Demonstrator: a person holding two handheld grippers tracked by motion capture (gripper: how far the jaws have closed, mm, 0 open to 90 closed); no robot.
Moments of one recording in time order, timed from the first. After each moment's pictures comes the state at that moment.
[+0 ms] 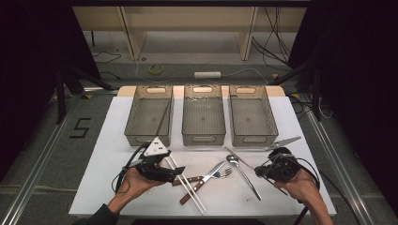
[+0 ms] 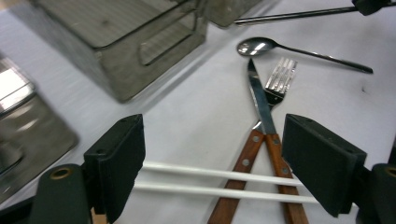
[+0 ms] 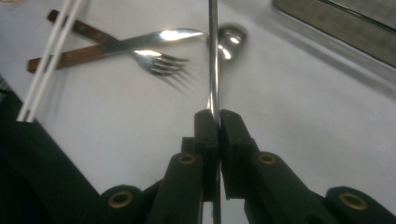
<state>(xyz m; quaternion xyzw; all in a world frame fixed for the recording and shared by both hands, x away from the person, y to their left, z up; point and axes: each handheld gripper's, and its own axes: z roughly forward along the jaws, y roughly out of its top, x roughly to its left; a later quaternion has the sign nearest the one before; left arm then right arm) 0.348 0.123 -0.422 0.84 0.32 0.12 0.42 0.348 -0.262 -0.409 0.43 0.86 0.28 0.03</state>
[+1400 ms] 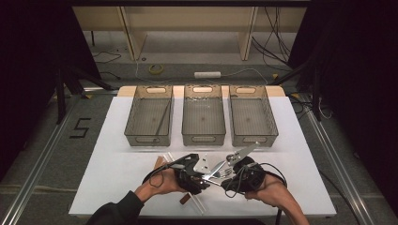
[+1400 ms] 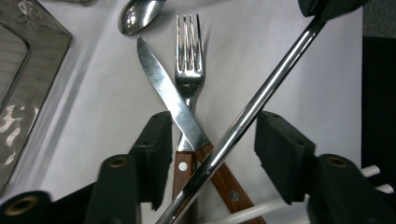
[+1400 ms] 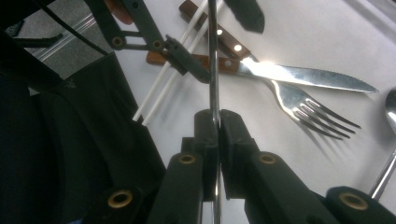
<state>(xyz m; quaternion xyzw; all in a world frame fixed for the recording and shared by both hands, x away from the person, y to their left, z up) 0.347 0.033 -0.442 0.95 0.10 0.08 0.30 0.329 -0.174 -0.408 0.27 0.92 0.29 -0.05</state>
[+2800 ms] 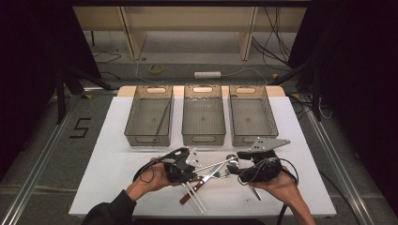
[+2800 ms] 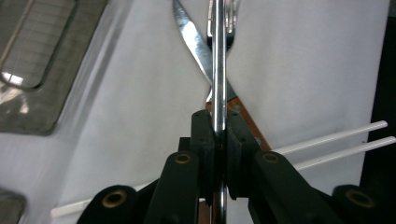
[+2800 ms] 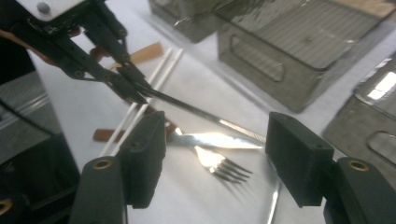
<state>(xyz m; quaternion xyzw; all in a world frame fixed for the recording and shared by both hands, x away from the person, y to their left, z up) 0.355 0.060 -0.423 0.95 0.14 0.09 0.26 0.331 -0.207 -0.384 0.32 0.85 0.42 0.10</state>
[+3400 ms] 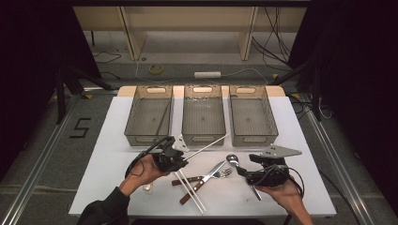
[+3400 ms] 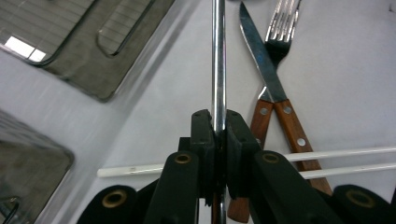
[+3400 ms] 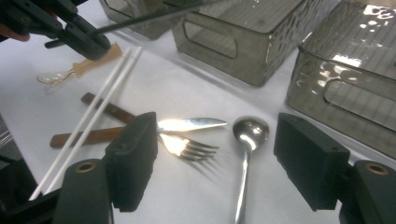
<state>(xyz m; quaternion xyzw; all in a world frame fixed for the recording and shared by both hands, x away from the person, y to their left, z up) 0.377 0.090 -0.415 0.93 0.23 0.10 0.28 0.325 -0.234 -0.415 0.39 0.80 0.43 0.14</state>
